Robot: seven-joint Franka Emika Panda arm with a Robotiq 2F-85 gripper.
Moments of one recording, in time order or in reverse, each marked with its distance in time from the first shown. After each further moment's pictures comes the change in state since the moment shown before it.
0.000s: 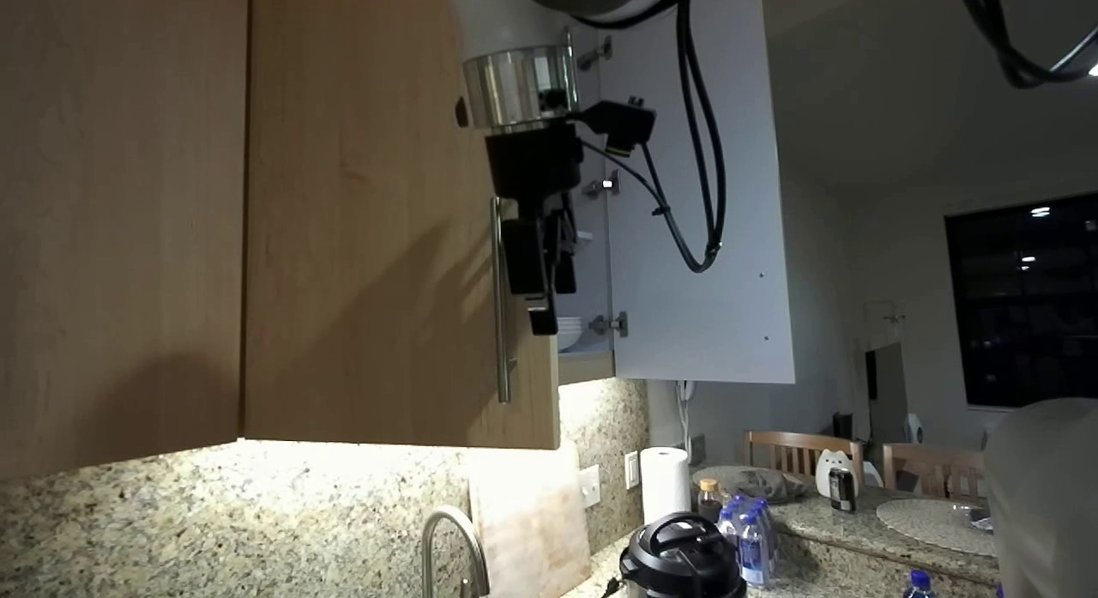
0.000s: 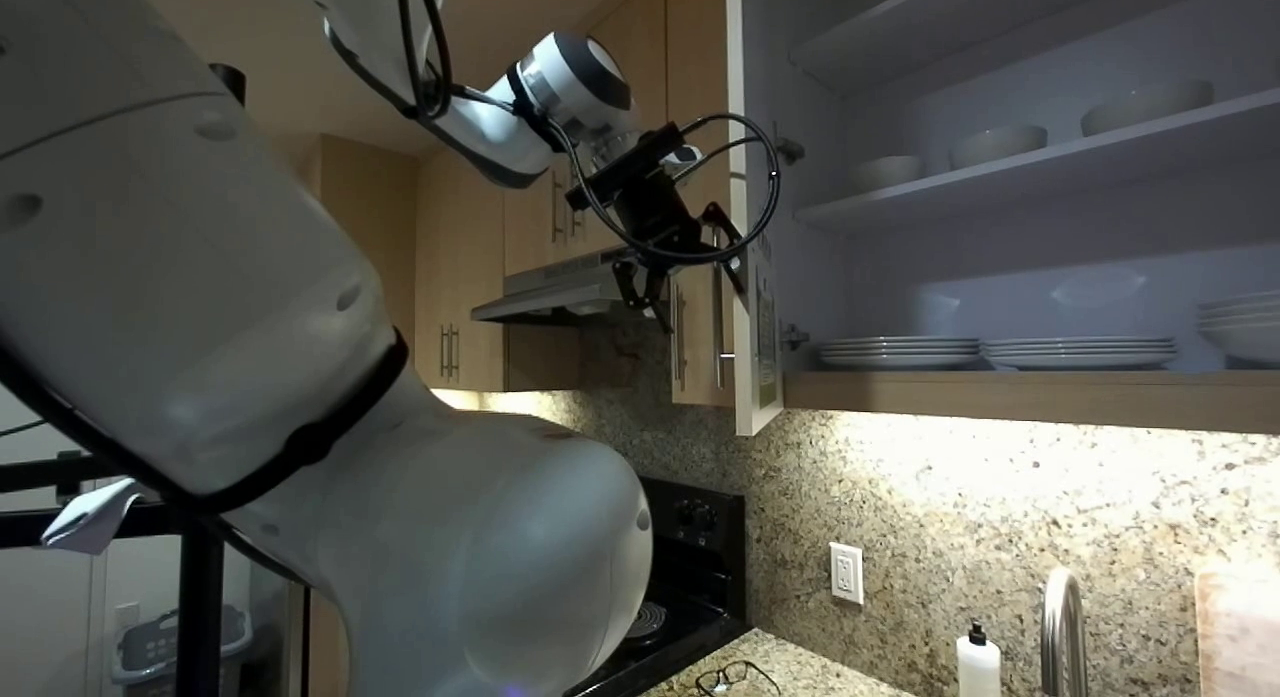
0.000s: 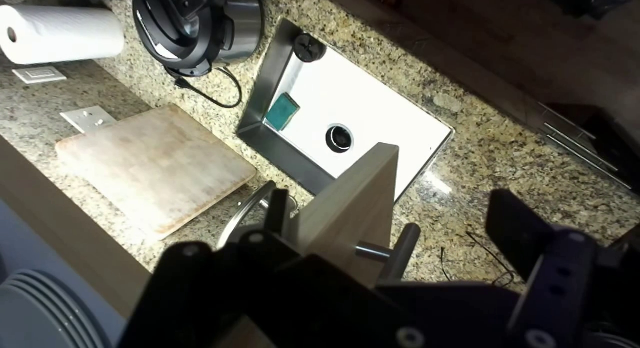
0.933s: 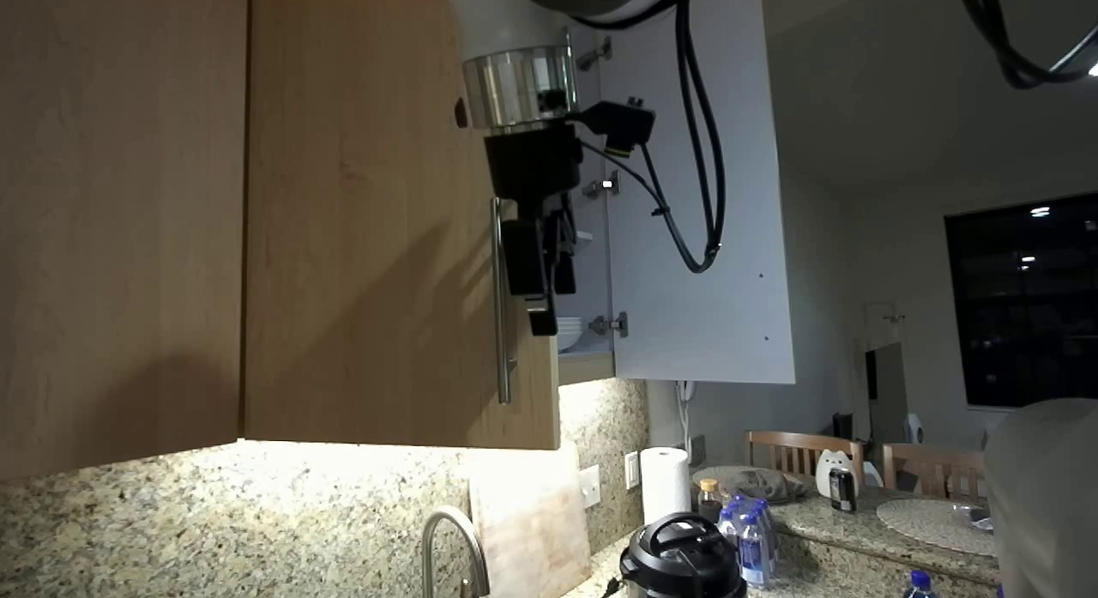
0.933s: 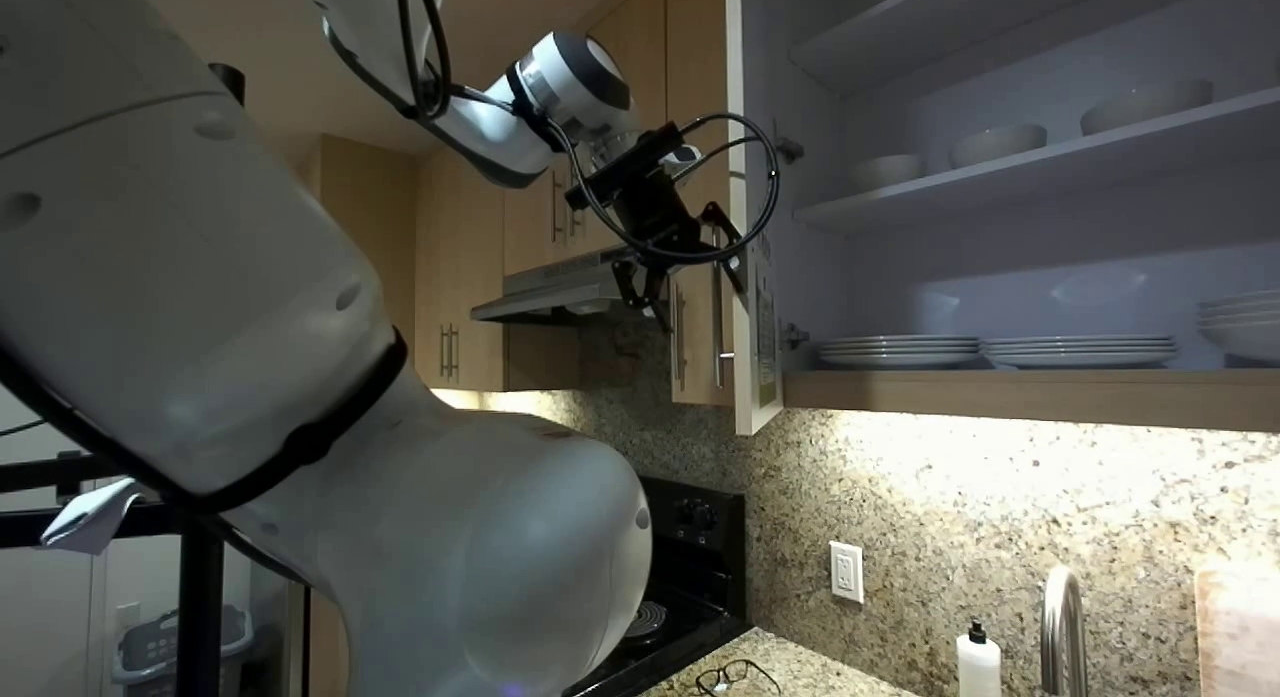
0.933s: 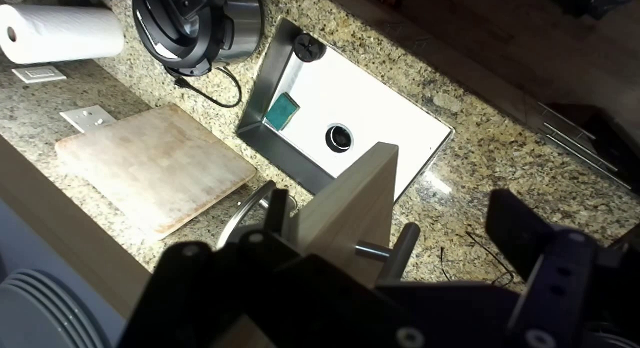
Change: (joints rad) arm 0.000 0.000 0.000 0.000 0.000 0.000 0.000
